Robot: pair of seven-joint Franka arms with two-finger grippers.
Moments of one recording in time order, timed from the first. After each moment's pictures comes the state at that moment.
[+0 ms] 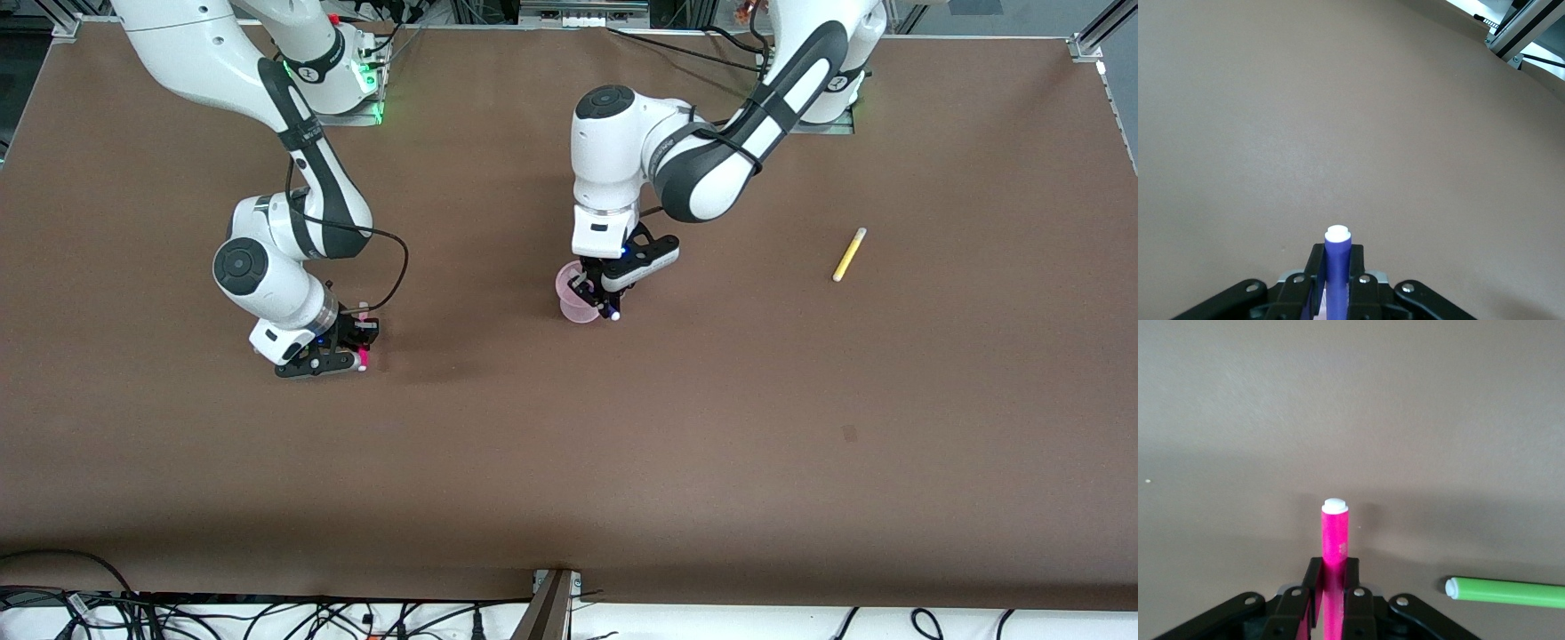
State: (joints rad) left arm -0.33 0.54 -0.50 -1.75 0.83 2.33 -1.92; right arm 0.30 0.48 -0.07 -1.98 0.12 2.50 -0.01
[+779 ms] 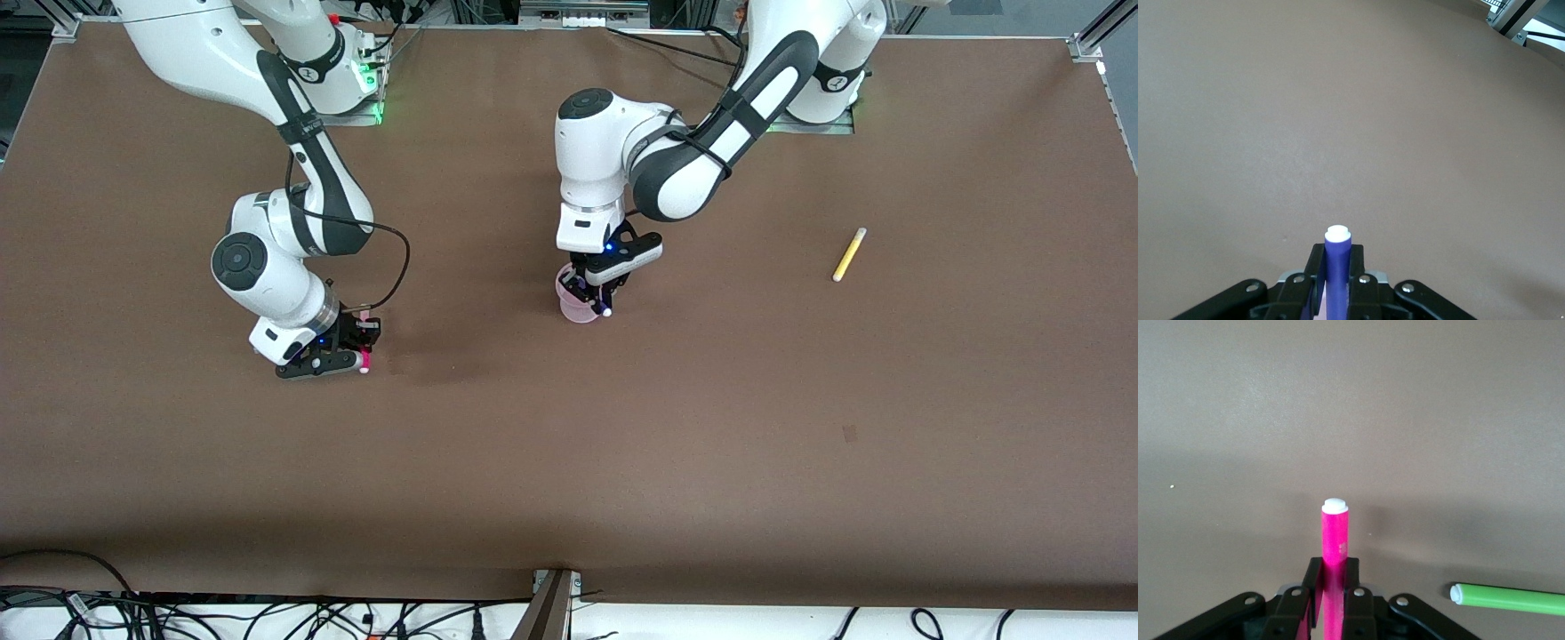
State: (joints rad) left arm -0.37 0.57 -0.50 -1.75 0.89 2.31 -1.94; right arm 0.30 0.47 -0.06 -1.98 0.12 2.50 -0.02
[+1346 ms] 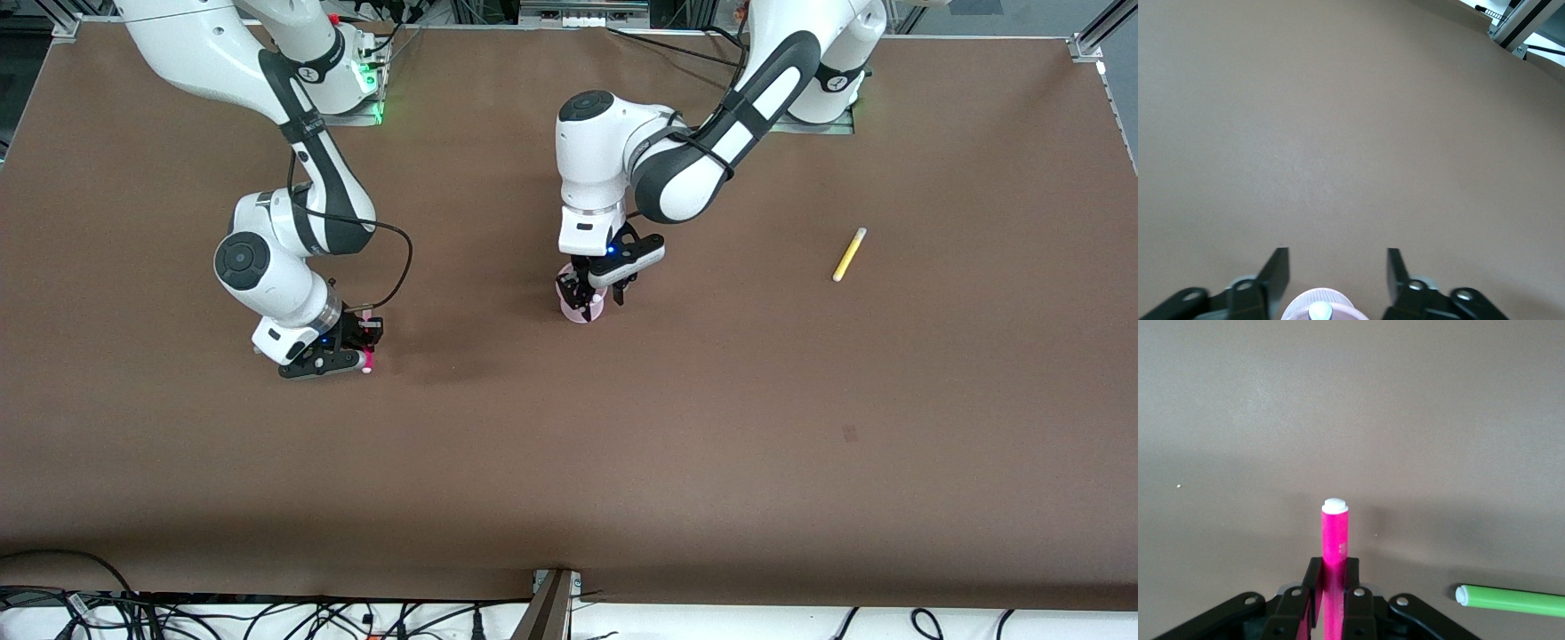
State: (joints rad) left arm -0.37 0.58 -0.48 -1.73 0.89 2.31 -1.96; right arm 0.30 0.47 -0.06 -1.97 0.12 2.50 -0.02
